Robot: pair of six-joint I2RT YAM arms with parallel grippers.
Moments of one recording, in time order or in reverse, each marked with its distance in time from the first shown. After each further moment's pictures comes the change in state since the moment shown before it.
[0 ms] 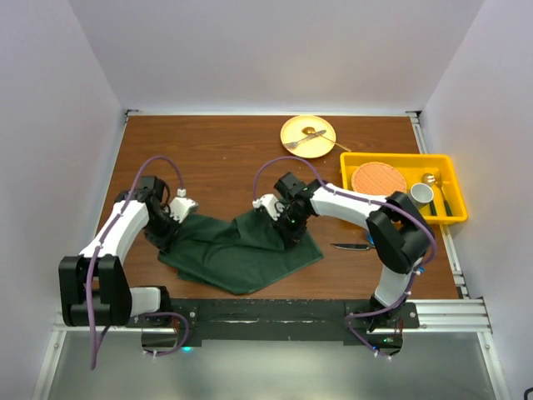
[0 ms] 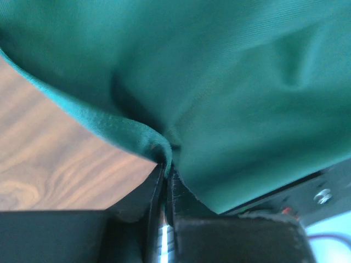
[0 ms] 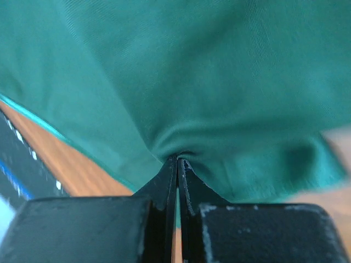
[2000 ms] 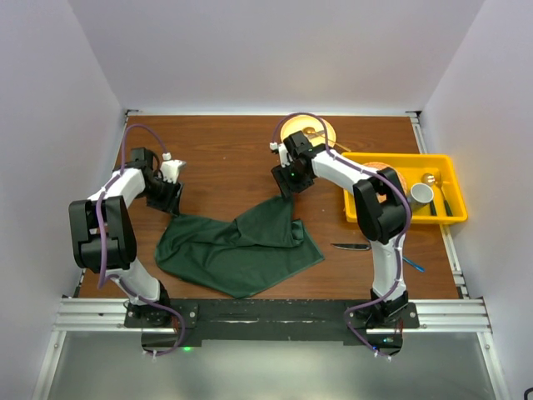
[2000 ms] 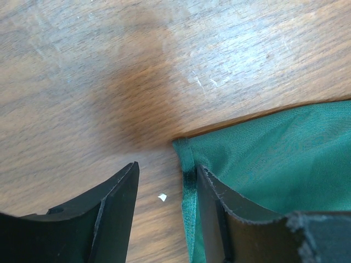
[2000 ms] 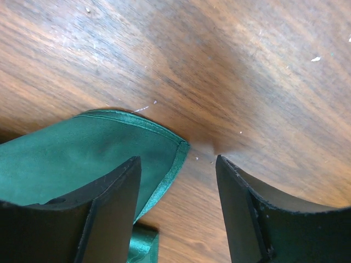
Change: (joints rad) left arm 0.132 0.406 0.249 0.299 0.149 -0.153; right arm -0.203 0.305 0.415 0.034 0.256 0.261
